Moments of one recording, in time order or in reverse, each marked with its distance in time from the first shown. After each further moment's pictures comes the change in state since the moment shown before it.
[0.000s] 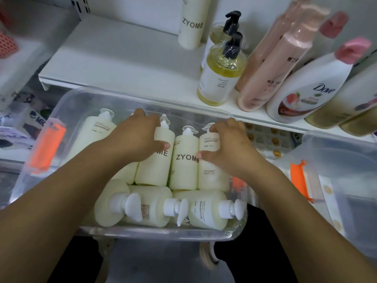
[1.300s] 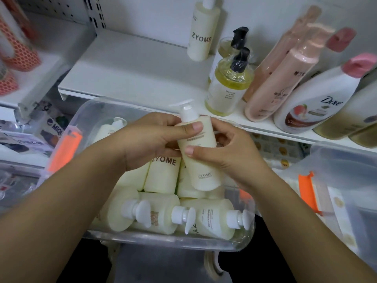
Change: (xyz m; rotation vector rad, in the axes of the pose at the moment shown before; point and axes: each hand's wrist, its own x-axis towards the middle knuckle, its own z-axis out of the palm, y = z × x) left_hand -0.018 0.016 -0.026 -1.211 -0.358 0.123; right_hand -0.013 -0.027 -0.010 0.987 -0.033 -0.119
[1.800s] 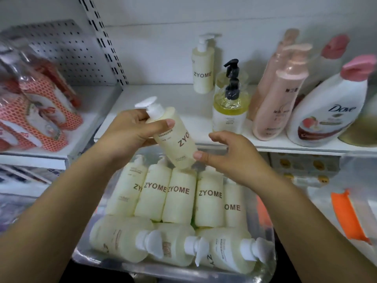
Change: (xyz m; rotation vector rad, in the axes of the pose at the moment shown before) left_hand -0.002 0.055 -0.035 0.279 0.469 0.226; right_hand 0.037 -0.005 -0.017 -0.308 0.050 0.012
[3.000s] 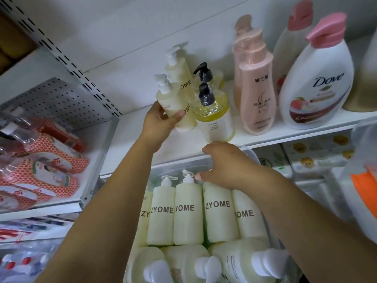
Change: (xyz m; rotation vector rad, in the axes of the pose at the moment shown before) left_hand 0.140 -0.022 0.054 0.178 0.029 0.193; right_hand 0.018 0.015 -0.003 -0.320 -0.145 -0.001
